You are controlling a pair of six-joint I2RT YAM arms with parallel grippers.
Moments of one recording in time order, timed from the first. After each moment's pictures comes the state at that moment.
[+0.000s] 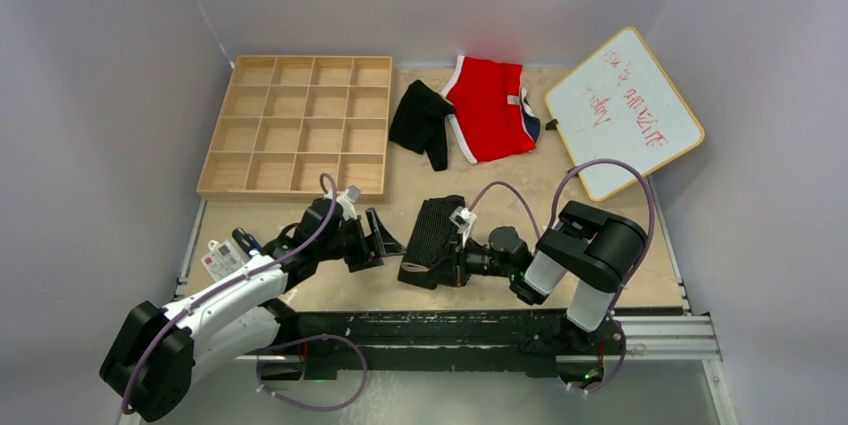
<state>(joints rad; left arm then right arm) -0.58 0.94 0.35 -0.10 0.35 -1.00 0.87 1.76 0.18 1.29 -0.50 0.64</state>
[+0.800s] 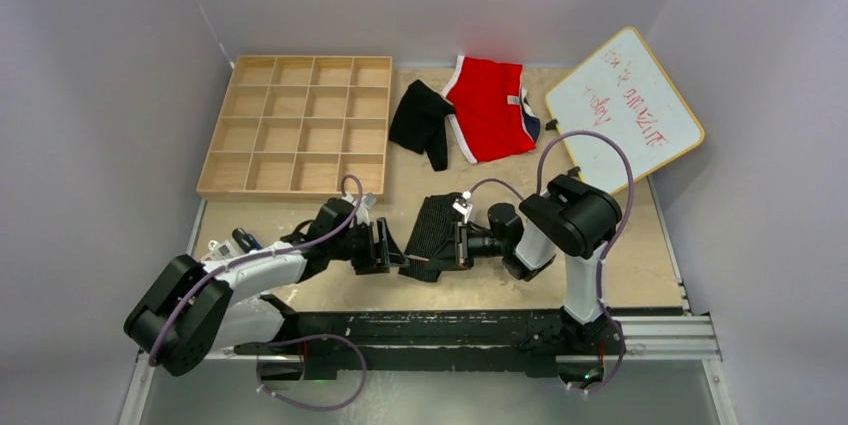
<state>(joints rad) -0.58 1.18 0.33 0.06 0.46 -0.86 0.64 1.98 0.34 1.18 -0.82 1.03</state>
